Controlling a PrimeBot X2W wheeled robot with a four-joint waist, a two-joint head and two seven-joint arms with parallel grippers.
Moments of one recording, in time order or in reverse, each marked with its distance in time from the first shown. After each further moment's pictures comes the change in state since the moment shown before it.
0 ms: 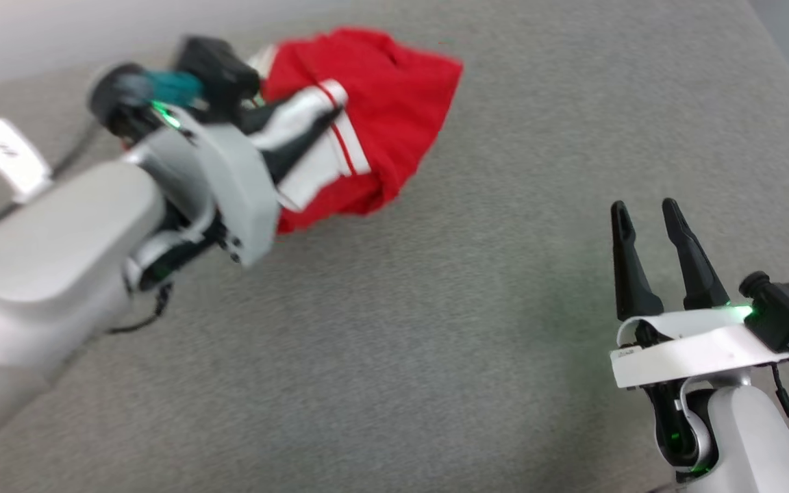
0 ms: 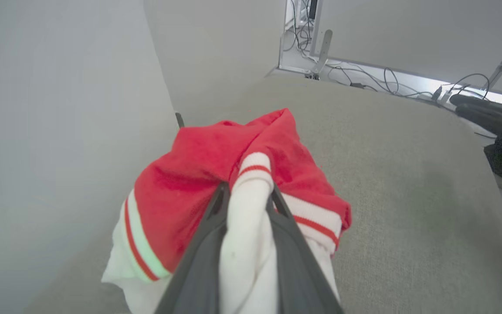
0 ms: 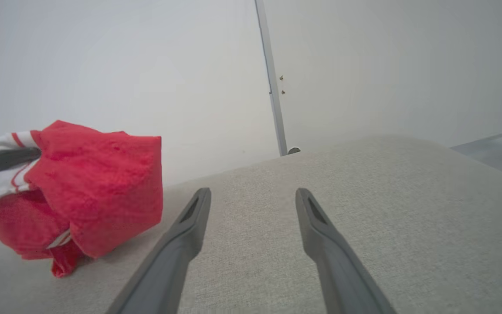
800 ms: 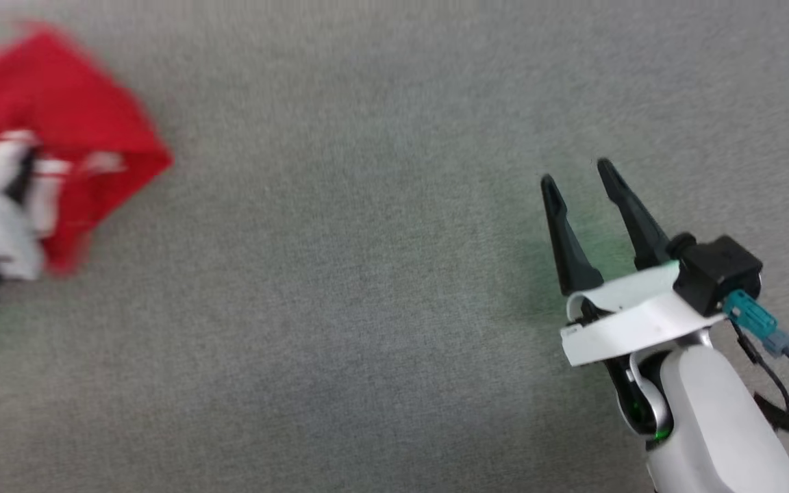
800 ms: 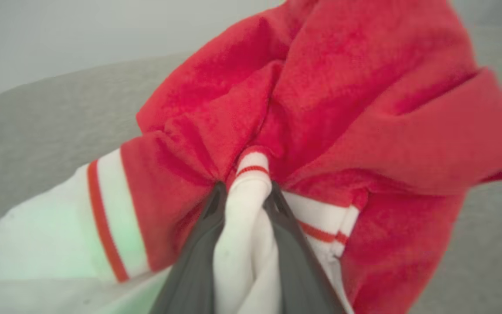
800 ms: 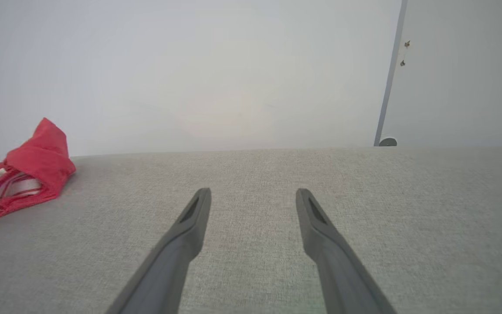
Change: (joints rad) left arm 0.290 0.133 0.366 0.467 -0.090 0.004 -0.022; right arm -0.126 0.001 0.120 0.058 -0.147 0.000 0.000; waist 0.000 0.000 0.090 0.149
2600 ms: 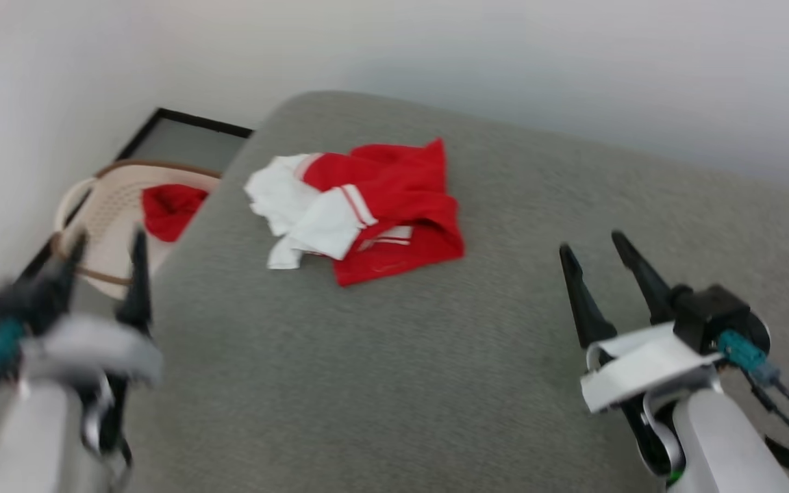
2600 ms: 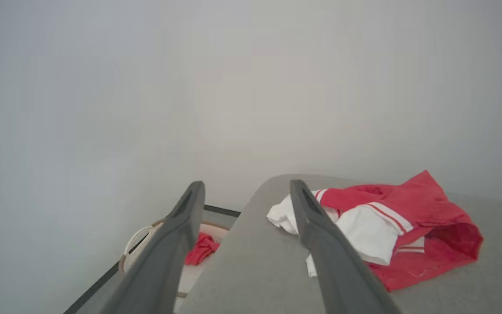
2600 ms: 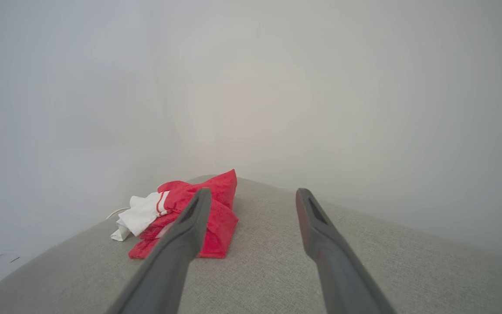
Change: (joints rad) left arm 0.614 -0.533 0.946 -0.370 0.839 -0.001 -0.186; right arm 0.103 -0.042 -0.021 0.090 -0.022 0.000 0.015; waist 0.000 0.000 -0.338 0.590
